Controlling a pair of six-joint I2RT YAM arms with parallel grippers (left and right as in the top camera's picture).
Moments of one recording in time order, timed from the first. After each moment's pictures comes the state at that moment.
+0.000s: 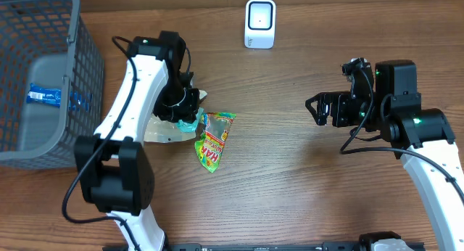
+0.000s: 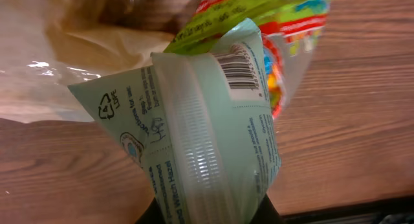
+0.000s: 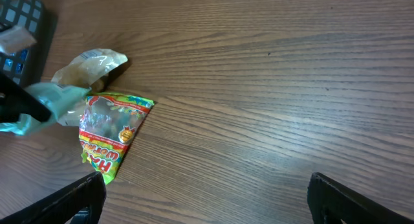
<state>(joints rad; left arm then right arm) -0.14 1.94 1.67 -1.44 0.16 -0.13 0.11 1.27 1.12 -0.78 -0.42 0.12</state>
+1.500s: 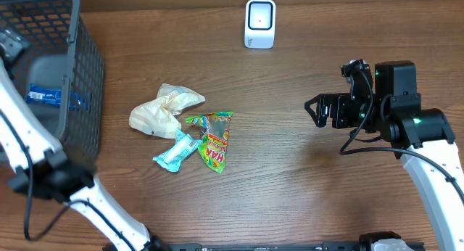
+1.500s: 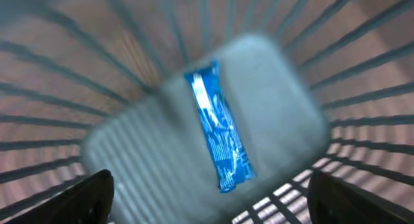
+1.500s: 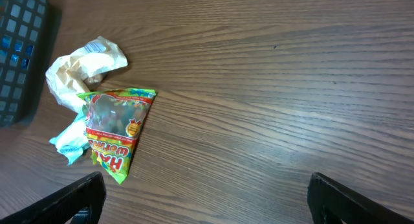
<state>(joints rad) 0.57 2.25 2.69 -1.50 -0.21 -0.47 0.11 1.27 1.12 -0.80 -0.44 0.12</state>
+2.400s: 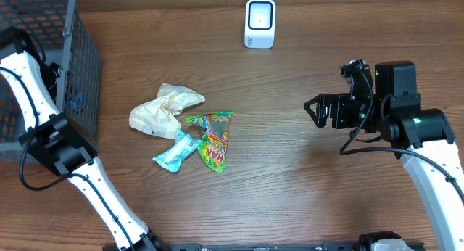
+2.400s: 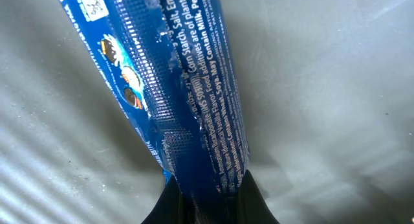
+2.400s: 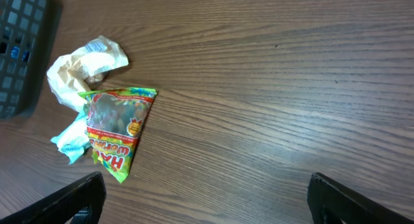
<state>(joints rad) 0.57 2.67 2.69 -1.50 0.00 -0.49 0.11 1.27 1.12 -0.80 -0.44 0.12</state>
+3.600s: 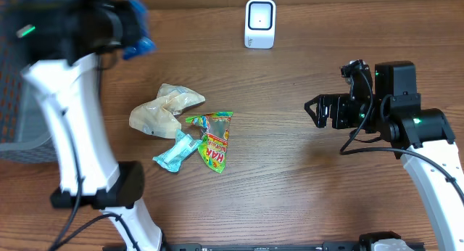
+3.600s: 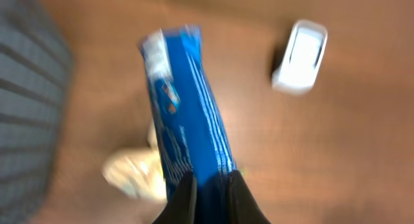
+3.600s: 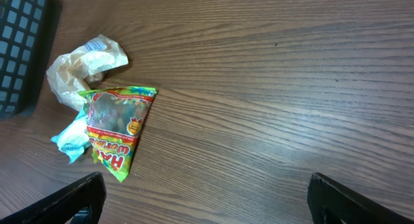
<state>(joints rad) -0.02 1.98 2.67 -1.68 0.11 -0.24 0.11 1.27 1.12 -0.80 -0.44 0.12</state>
